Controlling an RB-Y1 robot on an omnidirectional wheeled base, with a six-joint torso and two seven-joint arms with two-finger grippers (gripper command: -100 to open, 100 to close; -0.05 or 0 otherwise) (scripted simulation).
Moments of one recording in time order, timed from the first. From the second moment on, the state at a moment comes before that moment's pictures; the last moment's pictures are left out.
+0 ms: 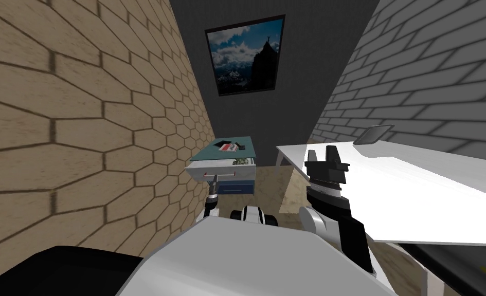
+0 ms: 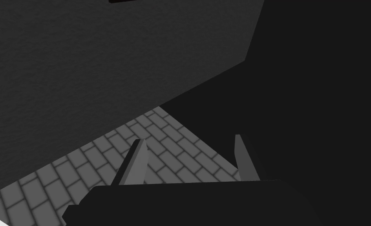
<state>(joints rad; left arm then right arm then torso) 0.06 0.14 0.14 -0.90 0.01 -1.28 0.14 0.46 0.04 0.00 -2.40 -0.12 -0.44 0.10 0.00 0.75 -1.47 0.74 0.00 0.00</state>
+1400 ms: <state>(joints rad) 0.00 0.20 0.14 -1.00 0.02 -1.12 0.19 0.46 0.04 0.00 -2.40 -0.12 -0.44 0.10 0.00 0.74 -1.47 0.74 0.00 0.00</state>
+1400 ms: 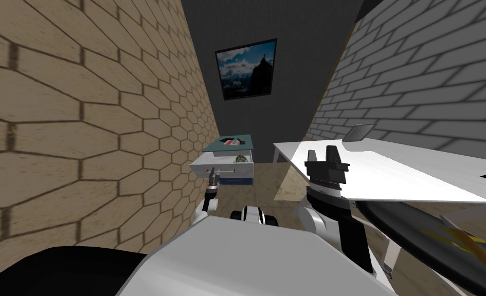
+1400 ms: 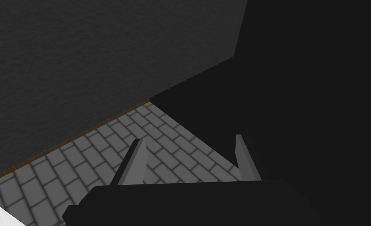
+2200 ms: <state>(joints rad) -0.04 0.23 0.15 -1.00 0.03 -1.04 0.21 0.46 0.04 0.00 -2.40 -0.12 -0.44 0.10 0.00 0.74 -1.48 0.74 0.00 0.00</state>
